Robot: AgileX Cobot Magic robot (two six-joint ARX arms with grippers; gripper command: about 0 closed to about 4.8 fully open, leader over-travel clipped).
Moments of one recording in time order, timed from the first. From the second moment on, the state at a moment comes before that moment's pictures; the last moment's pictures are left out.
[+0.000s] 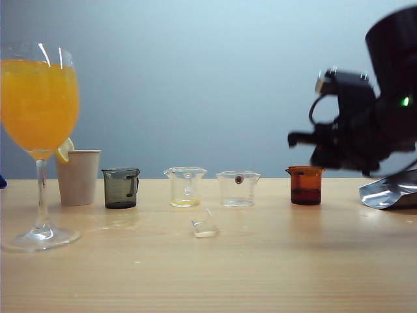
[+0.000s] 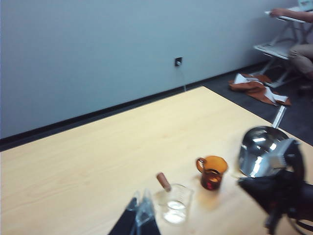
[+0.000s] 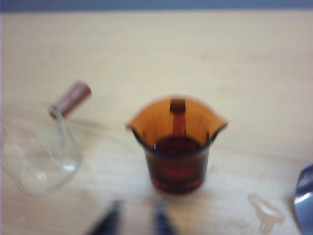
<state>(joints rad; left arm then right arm) -0.45 0.93 1.02 -0.19 0.19 0.05 0.38 1.63 0.52 0.85 0.14 0.13</state>
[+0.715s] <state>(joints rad) -0.45 1.04 1.02 -0.24 0.29 0.07 0.35 1.95 0.71 0.96 0.18 0.05</state>
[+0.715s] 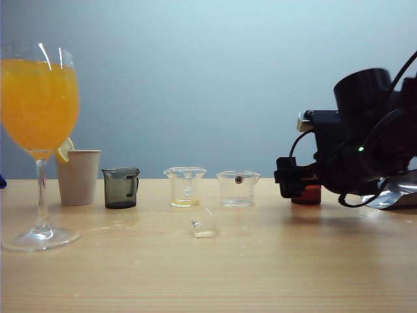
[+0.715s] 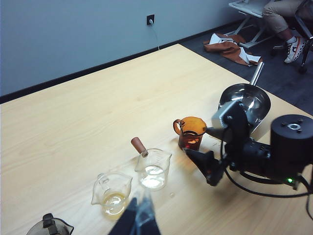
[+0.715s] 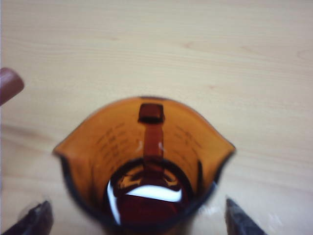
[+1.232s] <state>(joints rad) -0.45 1.04 1.02 -0.25 0.29 0.07 0.32 2.08 0.85 0.98 0.18 0.05</state>
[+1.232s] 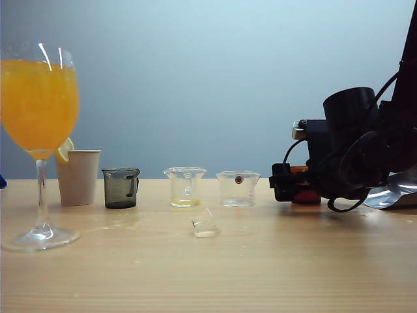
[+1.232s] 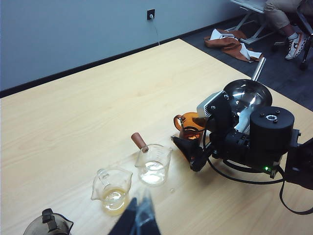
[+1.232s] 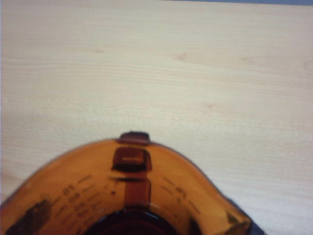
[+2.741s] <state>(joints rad) -0.30 0.78 1.02 -0.66 0.06 0.08 0.62 1.80 1.37 0.36 -0.08 0.02</state>
